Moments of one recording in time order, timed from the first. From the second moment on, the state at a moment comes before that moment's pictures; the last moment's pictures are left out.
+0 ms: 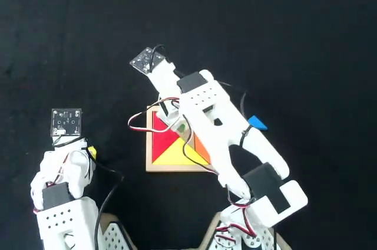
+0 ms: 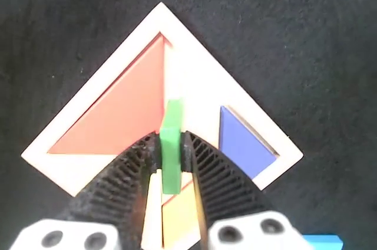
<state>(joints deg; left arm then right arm) -24.4 -89.4 94.7 56.2 -19.0 -29.5 0.8 20.6 65.0 18.7</state>
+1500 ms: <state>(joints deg) -24.4 -89.4 94.7 56.2 -19.0 -25.3 5.6 18.5 67.2 16.0</state>
